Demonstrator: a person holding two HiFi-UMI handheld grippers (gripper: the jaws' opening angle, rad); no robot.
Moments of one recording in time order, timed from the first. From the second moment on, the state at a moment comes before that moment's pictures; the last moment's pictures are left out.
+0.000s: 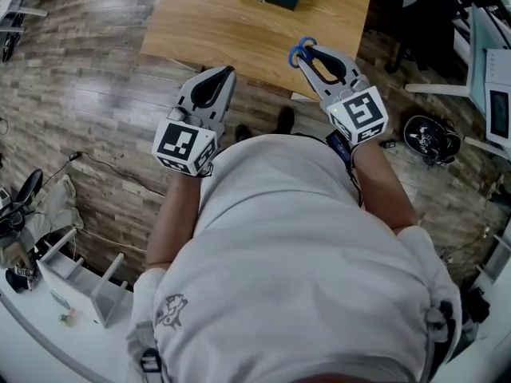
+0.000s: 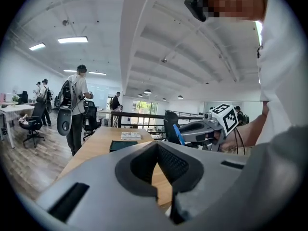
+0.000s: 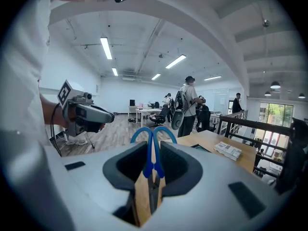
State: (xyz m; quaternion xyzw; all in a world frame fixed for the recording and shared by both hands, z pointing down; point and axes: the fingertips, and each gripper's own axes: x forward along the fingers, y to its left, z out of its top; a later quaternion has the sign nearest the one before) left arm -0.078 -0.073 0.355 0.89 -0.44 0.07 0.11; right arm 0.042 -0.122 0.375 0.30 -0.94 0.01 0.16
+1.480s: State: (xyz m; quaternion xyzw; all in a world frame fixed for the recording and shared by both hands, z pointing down) left arm 0.010 0.079 0.331 0.91 -0.41 0.06 0.05; right arm 0.125 0.063 0.337 0.31 -0.95 -0.02 0.11
